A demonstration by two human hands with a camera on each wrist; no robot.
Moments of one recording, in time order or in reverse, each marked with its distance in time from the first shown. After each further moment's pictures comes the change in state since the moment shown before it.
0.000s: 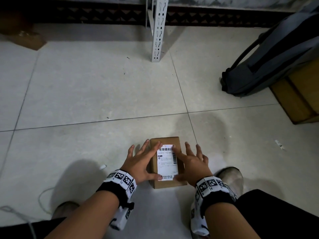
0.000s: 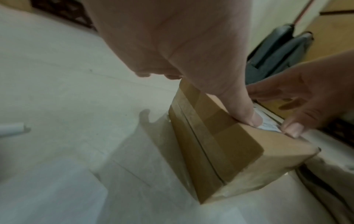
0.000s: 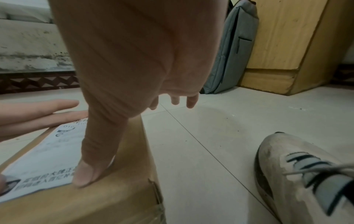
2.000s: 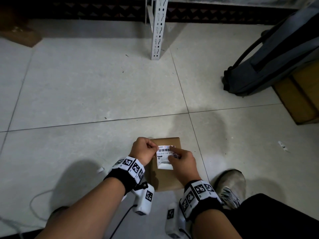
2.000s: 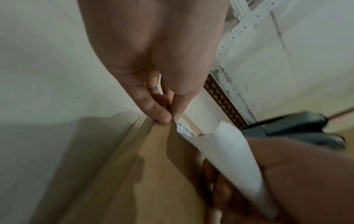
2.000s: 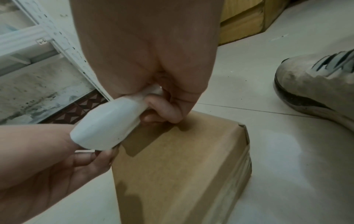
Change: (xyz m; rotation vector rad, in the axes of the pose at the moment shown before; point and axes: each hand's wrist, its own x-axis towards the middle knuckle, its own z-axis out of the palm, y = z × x) left_hand 0.056 0.012 -0.014 -0.774 0.341 -0.409; right_hand 0.020 -0.041 0.009 1.037 0.275 0.220
